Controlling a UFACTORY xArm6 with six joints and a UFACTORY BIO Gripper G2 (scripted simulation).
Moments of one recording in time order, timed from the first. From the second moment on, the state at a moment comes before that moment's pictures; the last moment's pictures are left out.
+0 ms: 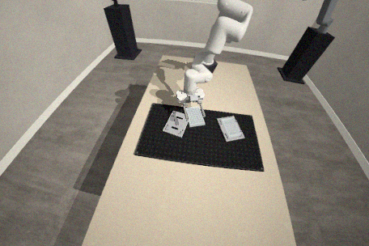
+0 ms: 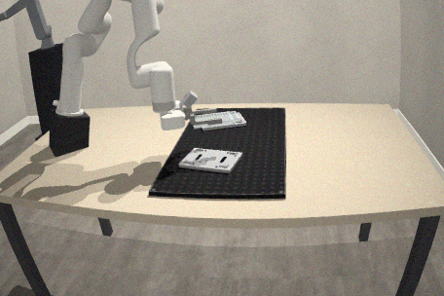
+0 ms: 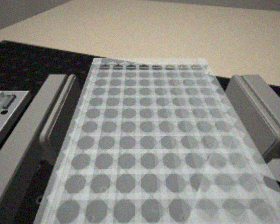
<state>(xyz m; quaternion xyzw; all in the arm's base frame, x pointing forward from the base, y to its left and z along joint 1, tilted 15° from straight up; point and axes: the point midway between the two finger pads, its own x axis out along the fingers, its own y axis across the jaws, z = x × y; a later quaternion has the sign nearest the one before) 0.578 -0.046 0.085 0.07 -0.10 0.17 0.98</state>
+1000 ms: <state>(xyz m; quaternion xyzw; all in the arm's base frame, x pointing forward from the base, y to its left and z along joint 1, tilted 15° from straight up) 0.571 0.044 0.100 0.07 -0.10 0.17 0.98</state>
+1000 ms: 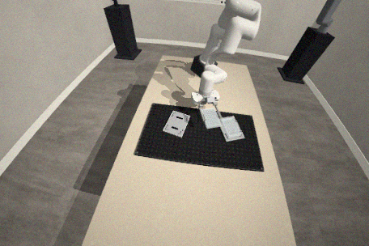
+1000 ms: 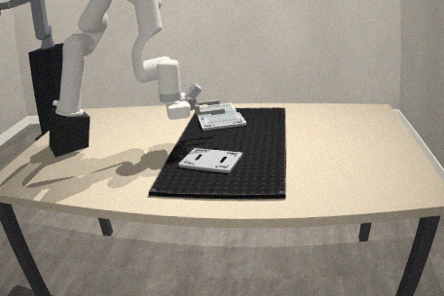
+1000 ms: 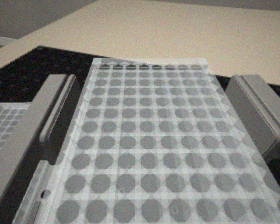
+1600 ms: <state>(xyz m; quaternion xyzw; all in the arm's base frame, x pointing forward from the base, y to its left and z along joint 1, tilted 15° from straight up) 0.567 0.096 0.109 0.07 -0.10 0.17 0.98</state>
